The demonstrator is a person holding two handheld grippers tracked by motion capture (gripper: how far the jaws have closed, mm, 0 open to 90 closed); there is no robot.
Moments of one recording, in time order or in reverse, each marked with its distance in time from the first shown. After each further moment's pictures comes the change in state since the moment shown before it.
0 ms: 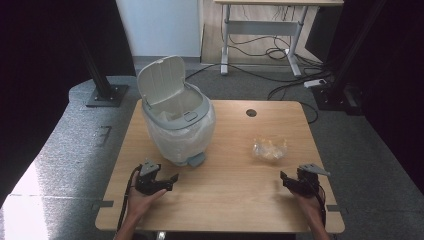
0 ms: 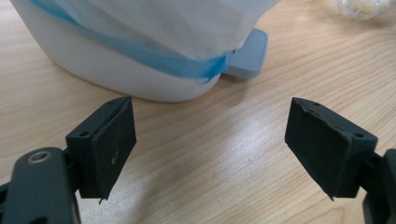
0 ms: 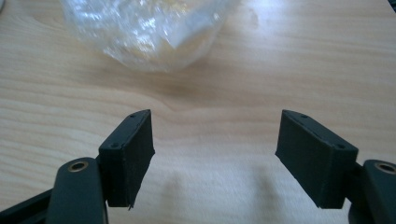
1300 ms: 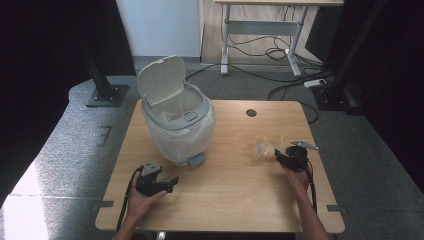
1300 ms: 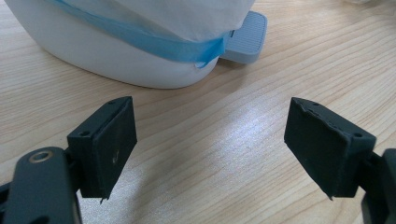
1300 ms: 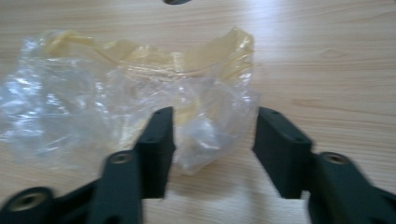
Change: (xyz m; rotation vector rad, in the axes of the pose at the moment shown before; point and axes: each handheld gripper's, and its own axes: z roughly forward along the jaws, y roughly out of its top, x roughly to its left) left arm 0.000 -0.004 0.003 0.044 -0.014 0.006; right arm 0.000 0.056 0.061 -0.011 -0.002 0.086
